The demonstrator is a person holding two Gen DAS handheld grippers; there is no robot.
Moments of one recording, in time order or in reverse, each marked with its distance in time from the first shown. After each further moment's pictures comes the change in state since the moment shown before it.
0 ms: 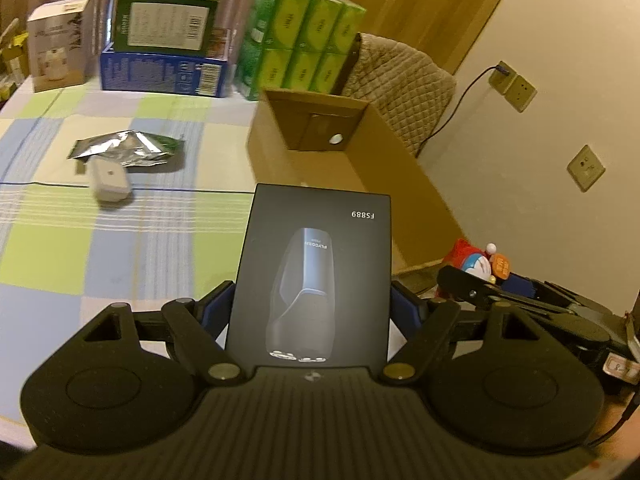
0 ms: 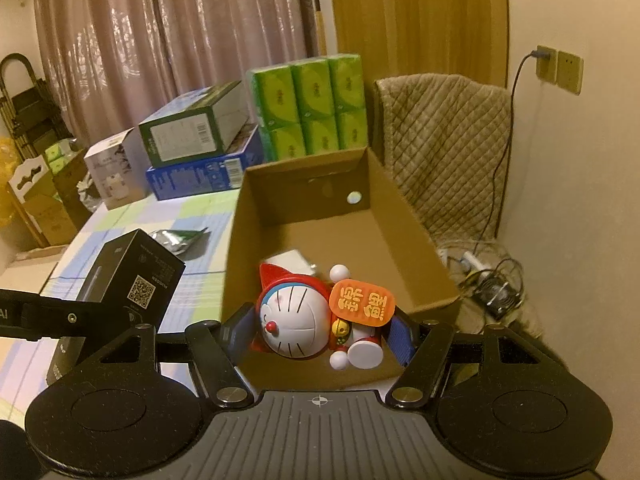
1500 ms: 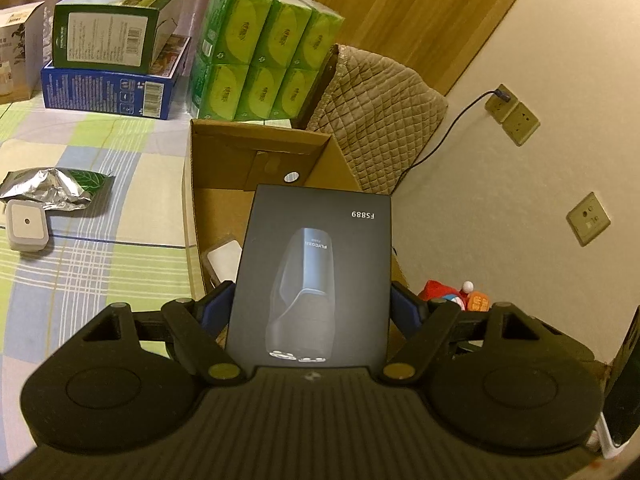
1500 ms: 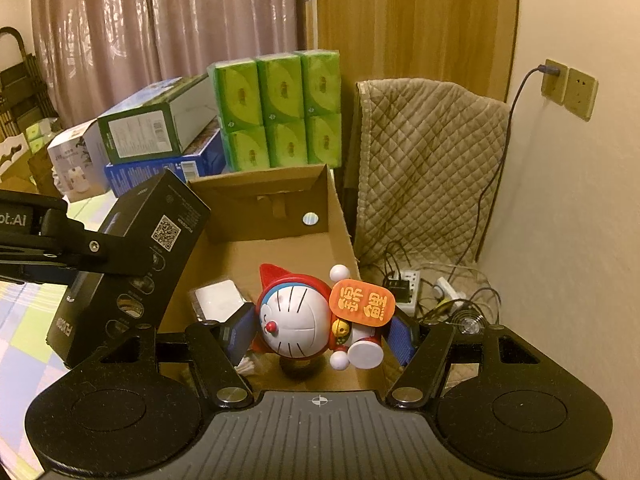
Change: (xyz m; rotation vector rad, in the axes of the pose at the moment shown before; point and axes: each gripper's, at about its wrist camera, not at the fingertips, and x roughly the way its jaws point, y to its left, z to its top) left arm 0.088 -0.062 0.080 -0.059 -0.014 -0.031; right arm 0.065 -0.063 0.054 -0.079 0.034 -0.034
